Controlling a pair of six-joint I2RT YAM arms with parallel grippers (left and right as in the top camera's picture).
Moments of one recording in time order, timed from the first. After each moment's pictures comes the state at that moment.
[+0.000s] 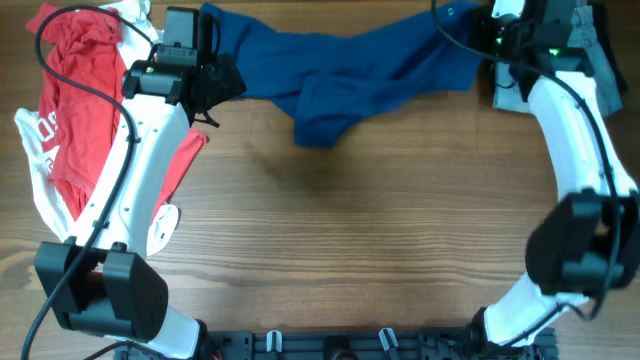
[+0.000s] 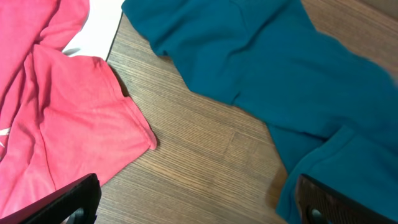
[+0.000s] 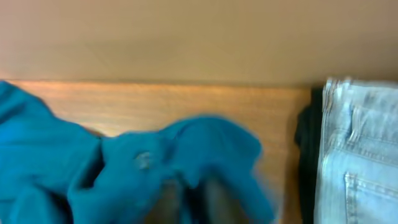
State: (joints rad) left arm -0.15 1.71 1.55 -0.88 -0.21 -0.55; right arm -0.07 1.90 1.59 -0.35 -0.25 -0.02
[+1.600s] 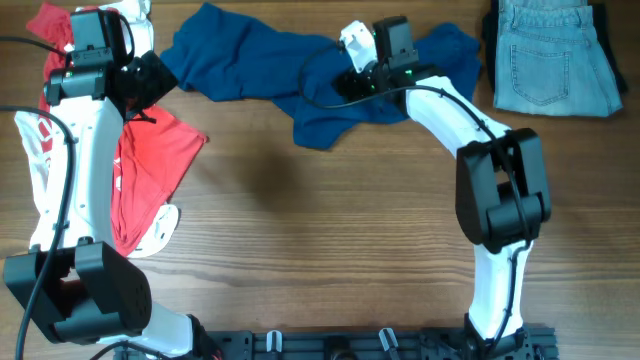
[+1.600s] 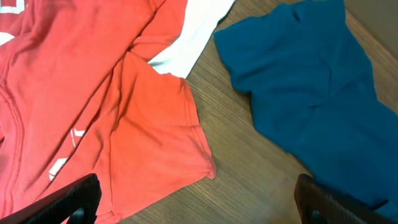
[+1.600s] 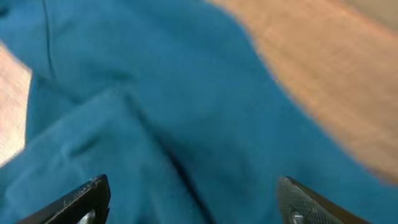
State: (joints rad) left arm 0.13 1.71 1.55 -0.89 -0.11 -0.55; right arm 0.32 2.19 1.61 -0.26 -0.23 -0.32
